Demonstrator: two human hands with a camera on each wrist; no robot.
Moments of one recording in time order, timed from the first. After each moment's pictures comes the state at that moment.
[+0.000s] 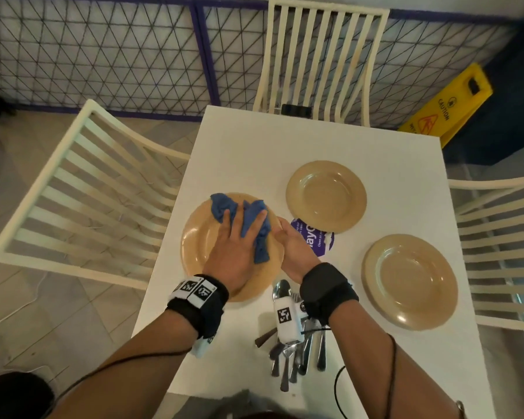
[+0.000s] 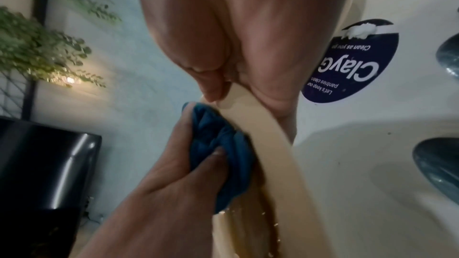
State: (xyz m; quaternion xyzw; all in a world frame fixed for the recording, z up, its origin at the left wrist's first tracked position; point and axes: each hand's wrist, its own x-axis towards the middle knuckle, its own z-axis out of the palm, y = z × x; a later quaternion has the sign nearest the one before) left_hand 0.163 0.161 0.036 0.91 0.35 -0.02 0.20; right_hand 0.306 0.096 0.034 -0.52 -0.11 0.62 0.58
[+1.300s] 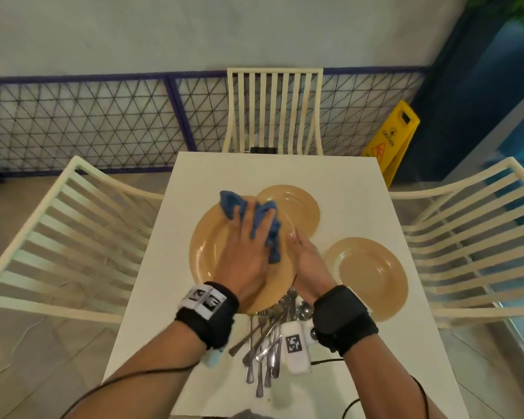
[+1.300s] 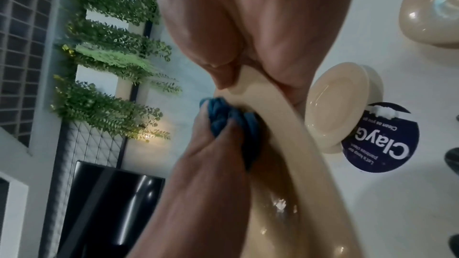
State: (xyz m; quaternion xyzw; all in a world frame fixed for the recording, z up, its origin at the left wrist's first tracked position) left_hand 0.230 0.075 0.128 0.93 0.30 0.12 0.16; right_hand 0.340 -0.014 0.132 -0.53 -0.15 0.51 0.66
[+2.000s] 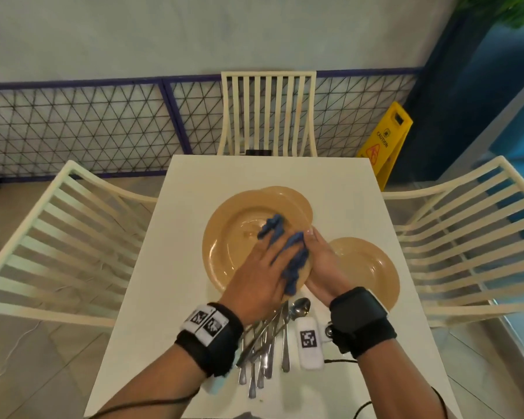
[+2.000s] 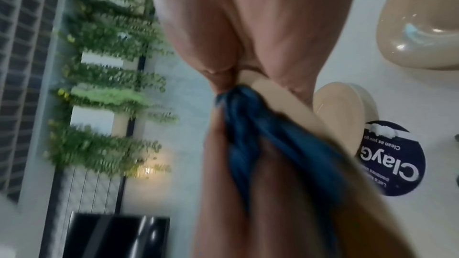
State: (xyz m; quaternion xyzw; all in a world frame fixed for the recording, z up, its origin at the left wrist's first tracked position) left_hand 0.233 0.031 0.126 0.96 0.15 0.12 0.20; right_hand 0.370 -0.045 0.142 -0.51 -0.11 0.51 0.68
